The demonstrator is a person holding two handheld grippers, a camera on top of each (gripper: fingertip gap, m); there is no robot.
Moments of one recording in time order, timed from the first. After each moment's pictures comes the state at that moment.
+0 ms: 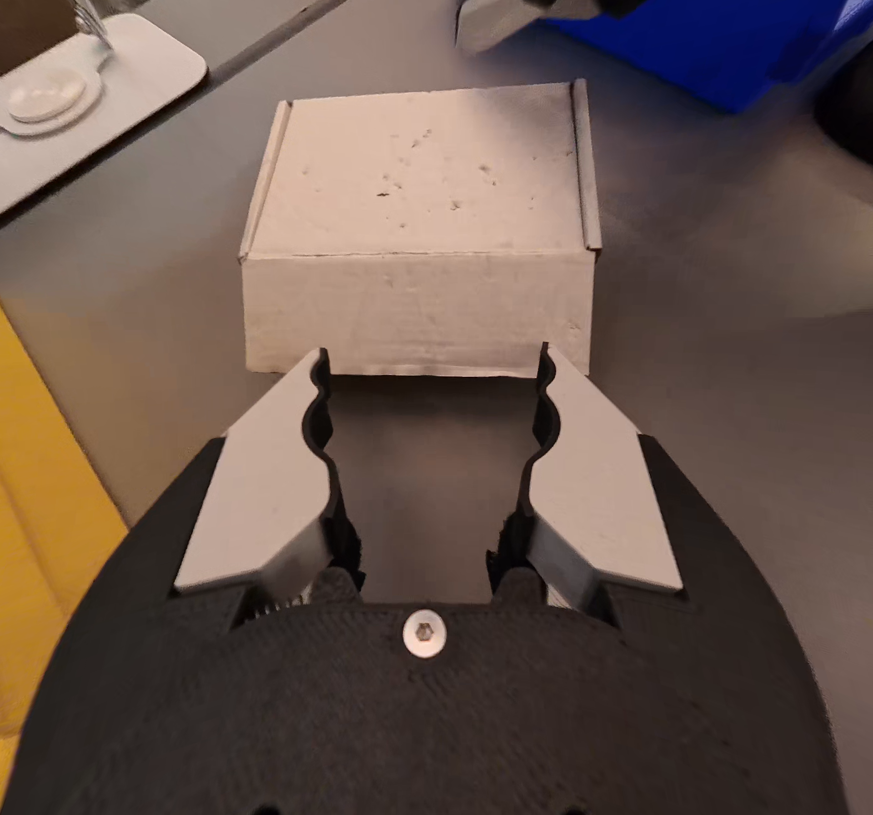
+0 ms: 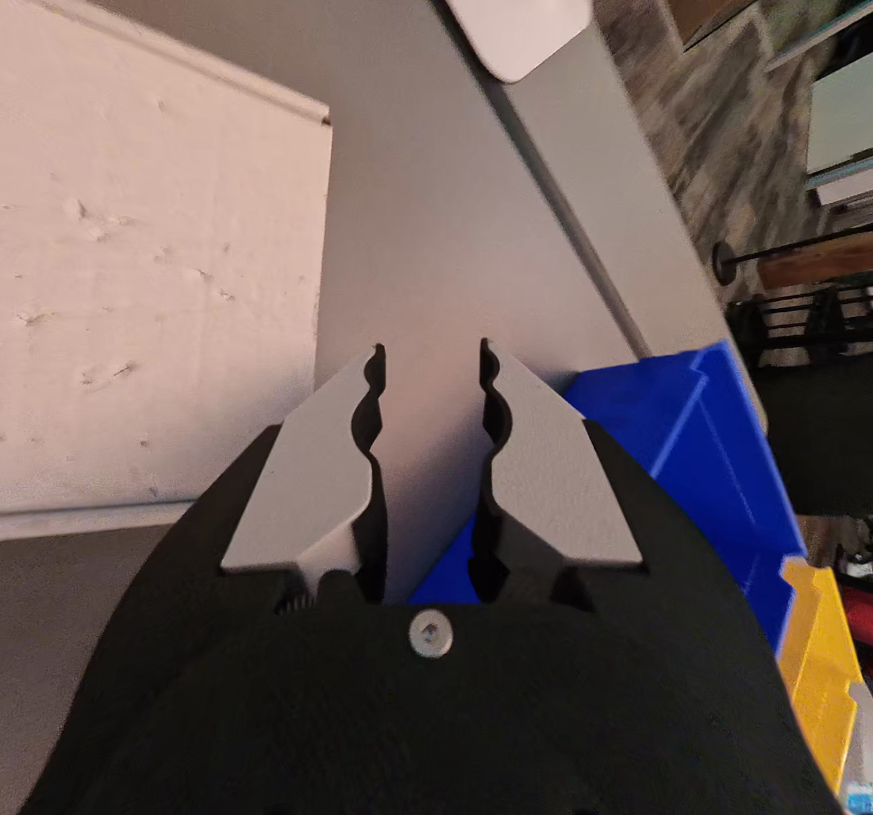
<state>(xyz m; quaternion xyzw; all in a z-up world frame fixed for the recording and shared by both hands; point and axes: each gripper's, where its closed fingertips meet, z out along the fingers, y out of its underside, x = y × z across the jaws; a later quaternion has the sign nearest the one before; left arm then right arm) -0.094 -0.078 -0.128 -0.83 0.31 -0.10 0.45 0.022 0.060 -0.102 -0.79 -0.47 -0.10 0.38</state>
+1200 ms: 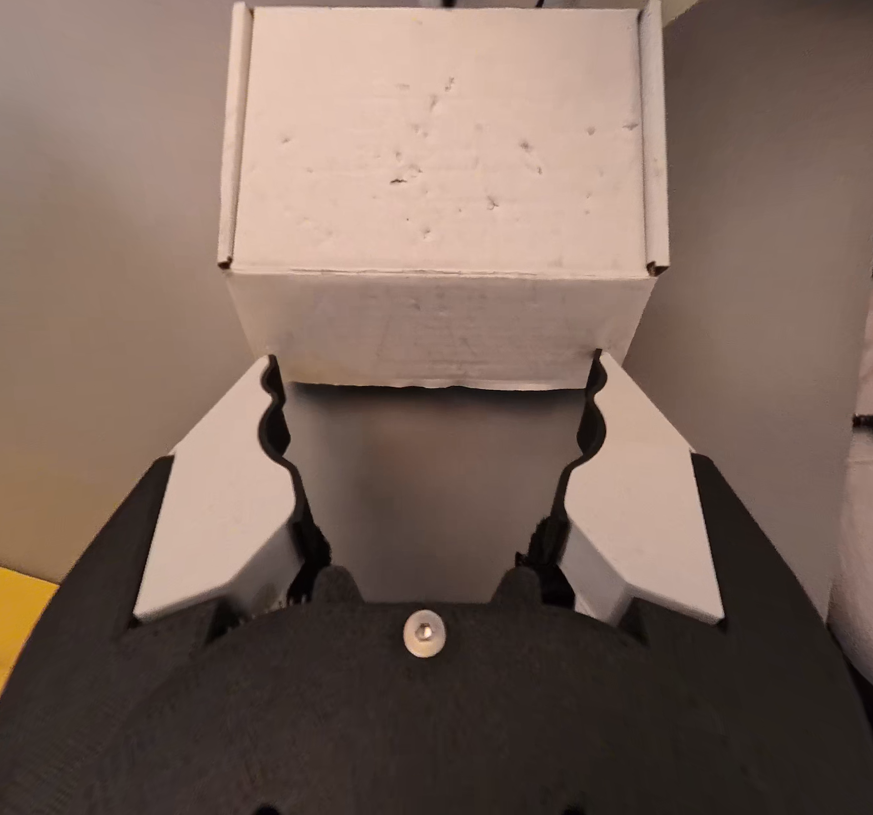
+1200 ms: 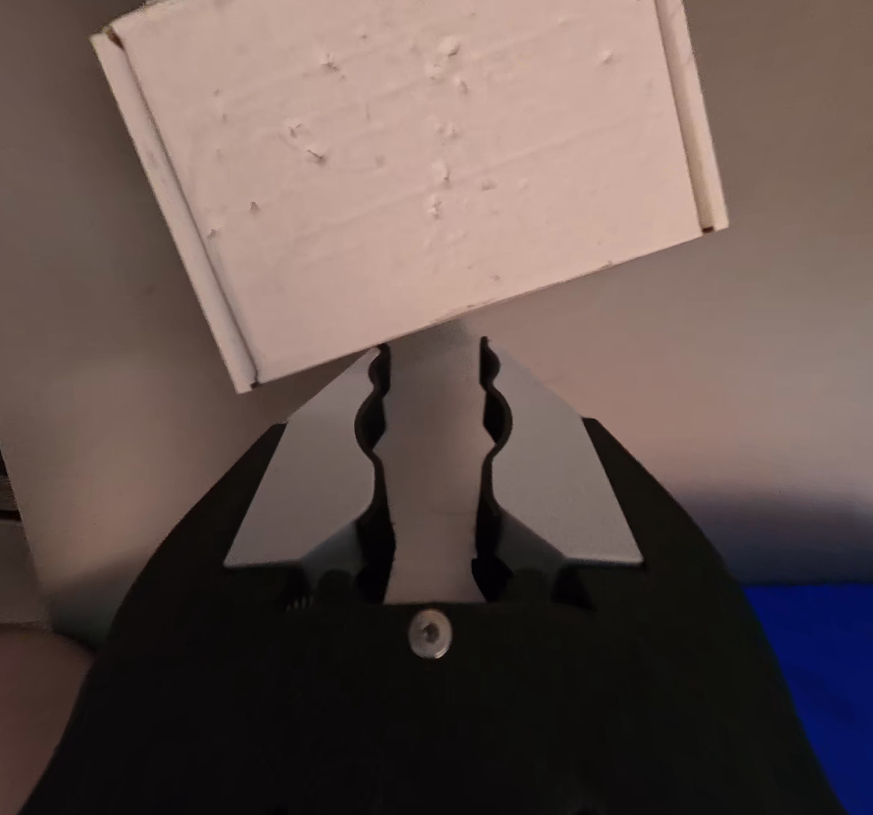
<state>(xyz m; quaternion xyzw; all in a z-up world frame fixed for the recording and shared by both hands) -0.096 -0.152 -0.146 -0.78 0.53 -0.18 0.29 0.023 -0.120 -0.156 -0.67 -0.71 0.14 0.16</state>
